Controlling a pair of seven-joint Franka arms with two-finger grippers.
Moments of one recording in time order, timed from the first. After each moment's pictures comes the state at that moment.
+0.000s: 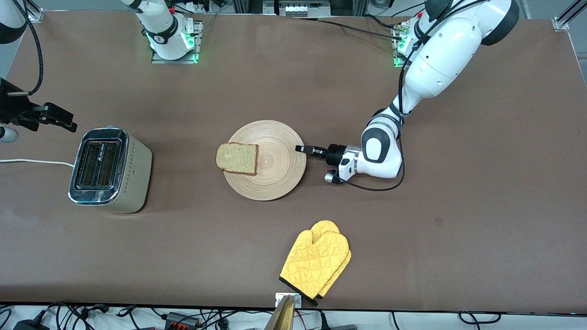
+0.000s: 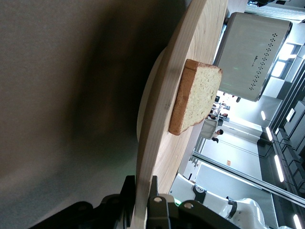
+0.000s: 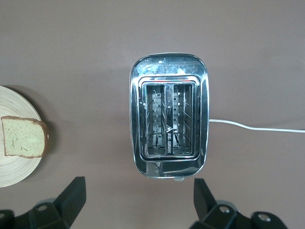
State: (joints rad) left arm -0.22 0.86 -0.30 -1.73 -1.35 2.10 0.59; right arm -0.03 0.05 -0.04 -1.64 0.00 1.68 -0.04
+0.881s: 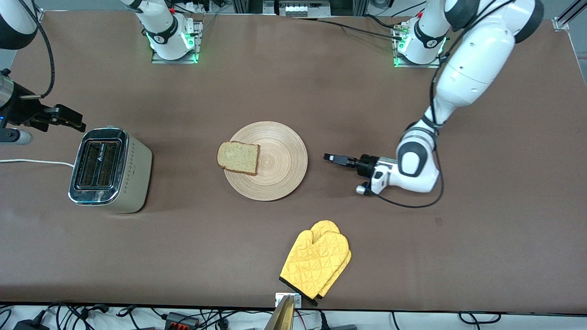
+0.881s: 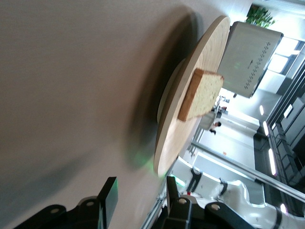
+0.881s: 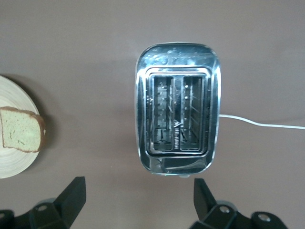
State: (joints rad) left arm 0.00 0.84 -0.25 -1.72 -1.09 1.84 0.49; right arm -0.01 0.06 -0.02 -1.68 0.01 1.68 -0.04
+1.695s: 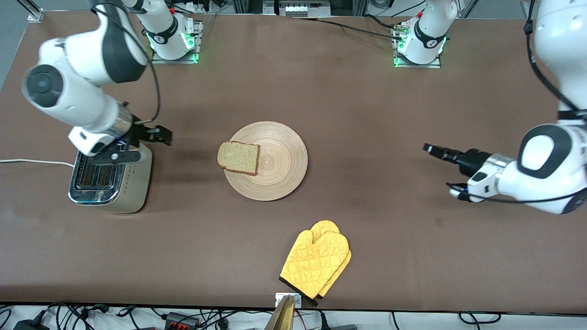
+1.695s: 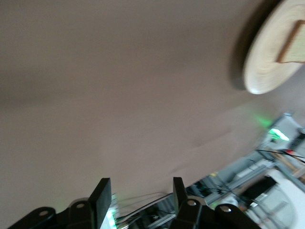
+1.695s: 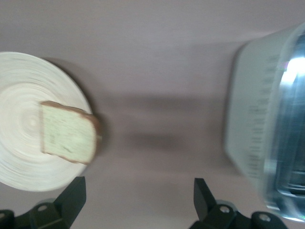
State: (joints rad) left arm 0.23 0.58 -0.25 -1.34 -0.26 1.29 0.08; right arm 0.27 0.15 -0.01 -1.90 0.11 1.99 0.18
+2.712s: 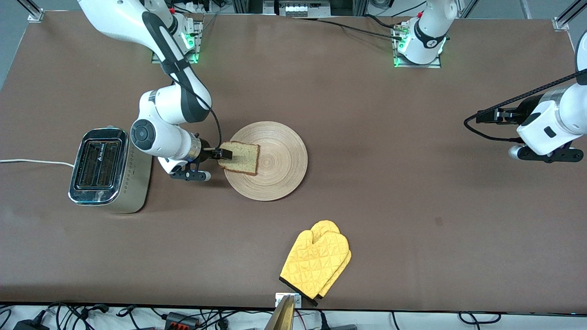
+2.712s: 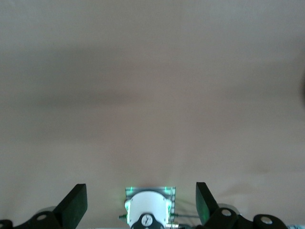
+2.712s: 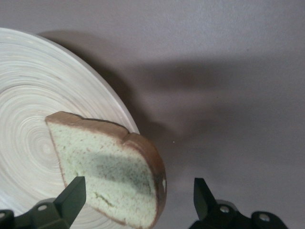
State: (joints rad) left arm 0.18 0.30 -0.27 -1.31 0.04 1.25 -0.07; right arm 0.38 0.45 -0.01 -1.96 0.41 2.28 0.20
